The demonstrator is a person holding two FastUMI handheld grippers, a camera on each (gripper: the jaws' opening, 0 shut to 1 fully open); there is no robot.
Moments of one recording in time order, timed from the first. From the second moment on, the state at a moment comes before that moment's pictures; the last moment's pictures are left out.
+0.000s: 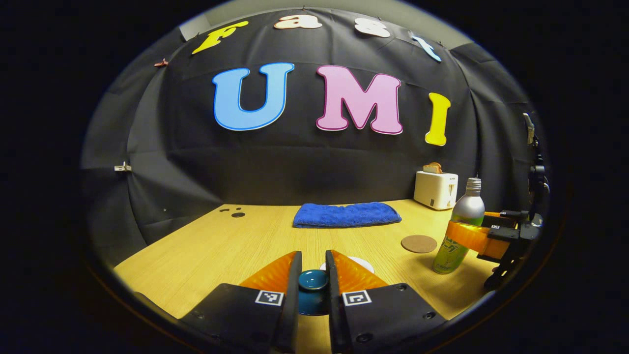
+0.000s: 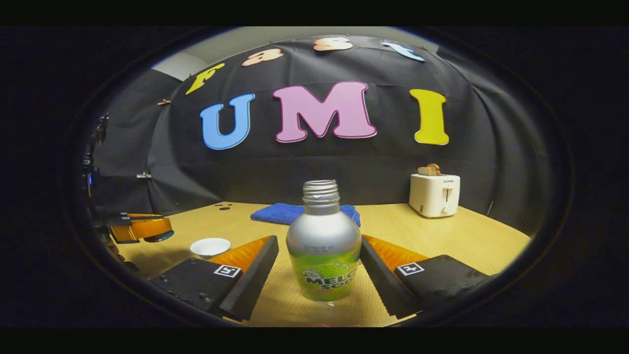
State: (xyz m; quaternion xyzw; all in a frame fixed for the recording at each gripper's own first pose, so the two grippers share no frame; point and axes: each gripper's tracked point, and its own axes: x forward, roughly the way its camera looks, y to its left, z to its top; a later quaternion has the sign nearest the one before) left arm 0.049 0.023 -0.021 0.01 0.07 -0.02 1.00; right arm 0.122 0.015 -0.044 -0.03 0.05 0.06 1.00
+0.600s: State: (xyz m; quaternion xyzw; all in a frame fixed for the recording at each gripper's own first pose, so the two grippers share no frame) left arm 0.043 0.027 -0.026 0.02 0.07 -0.03 1.00; right arm 0.146 0.006 -0.060 -0.03 0.07 0.03 1.00
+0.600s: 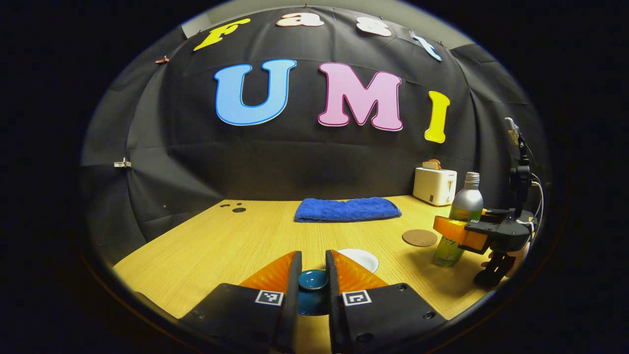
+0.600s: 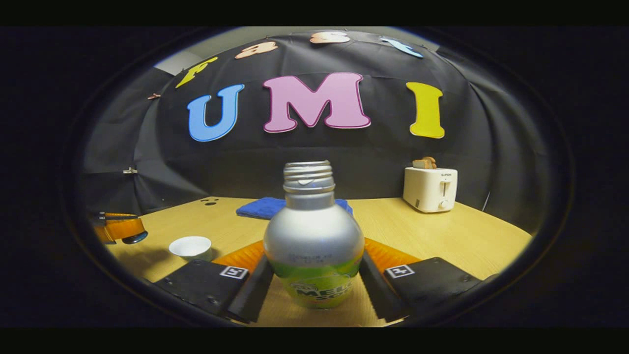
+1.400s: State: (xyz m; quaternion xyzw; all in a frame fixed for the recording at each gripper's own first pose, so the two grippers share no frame) left arm 0.036 0.032 -0.023 0.02 0.07 -0.04 1.00; right arm 0.172 0.025 -0.054 -0.28 0.10 0.07 0.95
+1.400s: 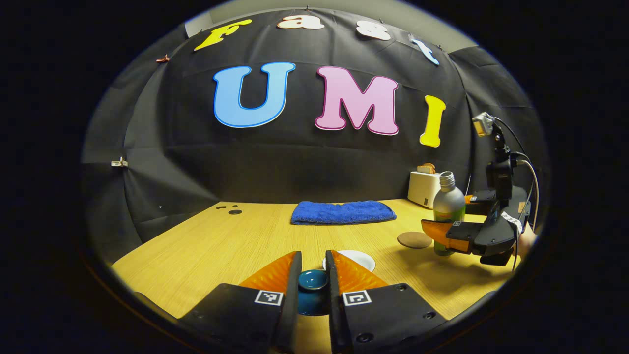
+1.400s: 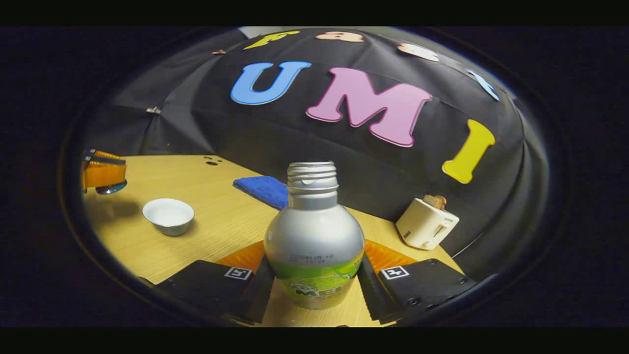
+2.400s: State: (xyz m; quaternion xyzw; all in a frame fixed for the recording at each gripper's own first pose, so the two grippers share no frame) left arm 0.005 0.089 -0.019 0.01 0.06 -0.01 1.00; right arm 0.197 0.101 -0.081 -0.59 0.01 0.15 0.79
